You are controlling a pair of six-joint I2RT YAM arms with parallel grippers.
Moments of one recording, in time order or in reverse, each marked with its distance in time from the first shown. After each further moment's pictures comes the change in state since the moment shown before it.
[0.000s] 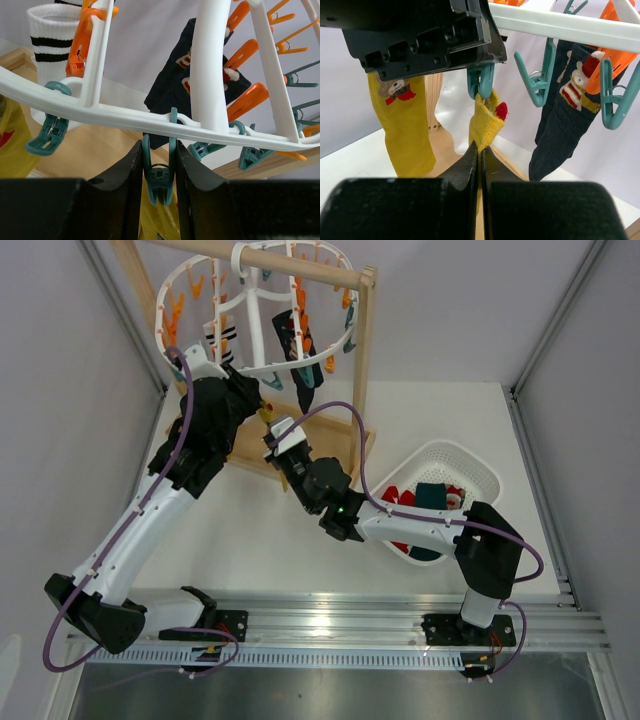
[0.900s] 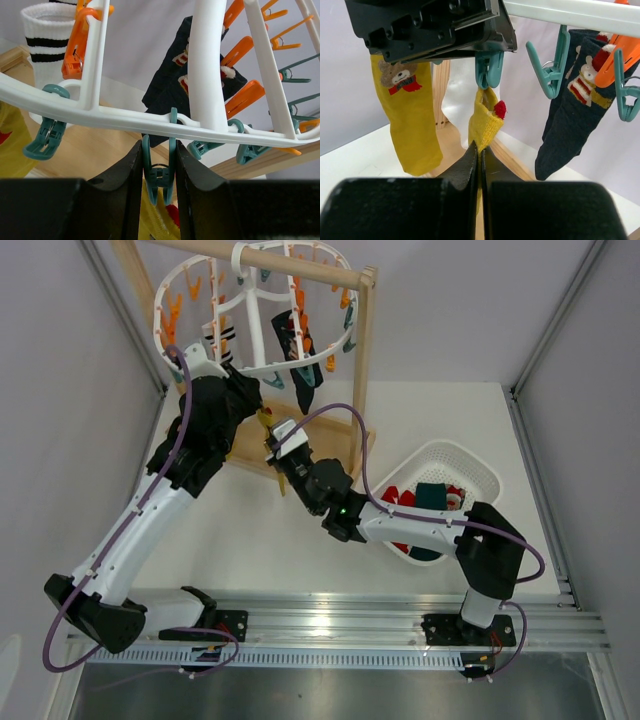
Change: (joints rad) left arm 0.000 0.003 0.017 -0.022 0.016 -0.001; right arm -0.008 -0.013 -0.035 0.000 -0.043 0.032
